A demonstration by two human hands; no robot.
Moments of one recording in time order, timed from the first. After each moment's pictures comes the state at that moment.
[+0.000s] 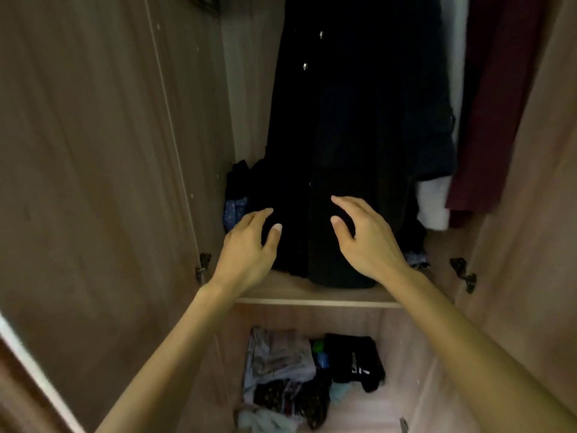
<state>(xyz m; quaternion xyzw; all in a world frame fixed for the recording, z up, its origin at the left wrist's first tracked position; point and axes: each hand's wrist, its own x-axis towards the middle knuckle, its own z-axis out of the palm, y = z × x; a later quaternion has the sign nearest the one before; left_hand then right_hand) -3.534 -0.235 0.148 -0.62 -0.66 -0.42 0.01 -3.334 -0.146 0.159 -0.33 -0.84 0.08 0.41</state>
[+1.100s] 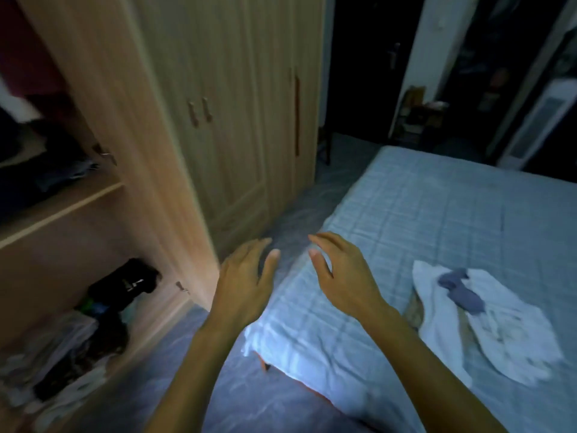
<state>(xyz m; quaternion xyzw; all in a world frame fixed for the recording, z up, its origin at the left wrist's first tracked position) -3.072 -0.575 -0.008 -0.88 -0.33 -0.27 -0.22 -2.911 -0.676 -0.016 -0.76 -0.54 0.01 0.37</state>
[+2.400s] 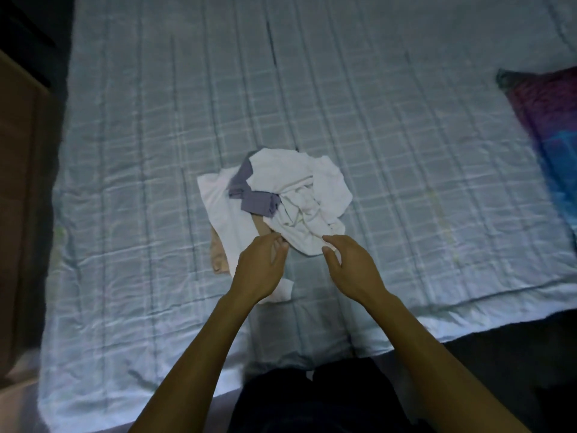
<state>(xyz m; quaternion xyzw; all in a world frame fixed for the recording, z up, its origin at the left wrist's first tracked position) -2.562 -0.848 -0.230 -0.90 -0.11 0.16 -0.39 -2.539 -1.039 -0.246 -0.92 -0.06 0.16 0.35</state>
